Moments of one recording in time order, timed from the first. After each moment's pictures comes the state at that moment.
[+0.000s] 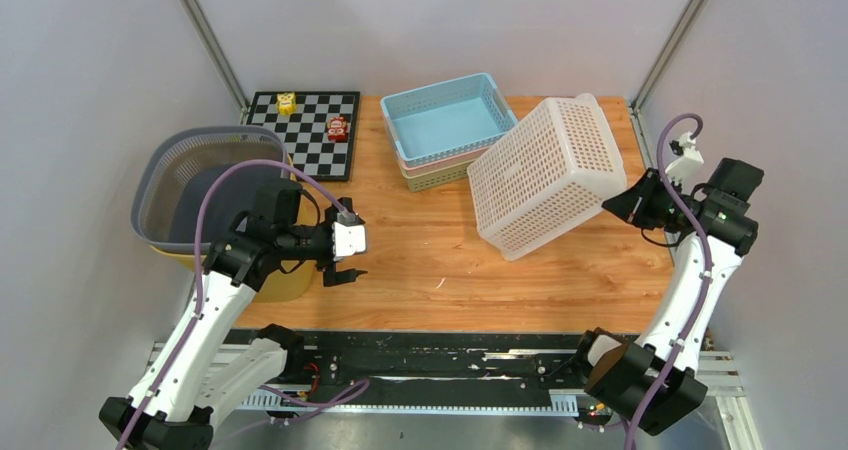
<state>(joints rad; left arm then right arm) -0.34 0.83 0.93 -0.87 0.75 0.97 -0.58 1.04 1.17 -1.00 -0.87 -0.15</state>
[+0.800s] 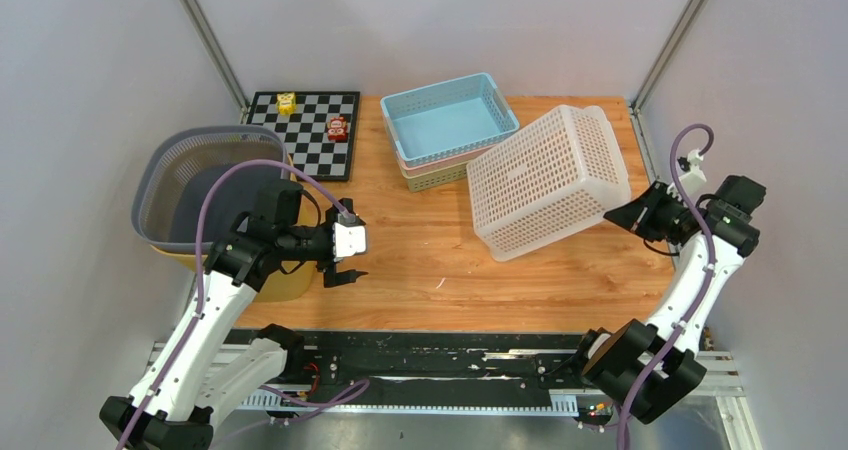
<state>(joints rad) -0.34 0.83 0.92 -0.87 0.76 0.97 -0.69 1.08 1.08 -1.00 -0.95 -0.15</state>
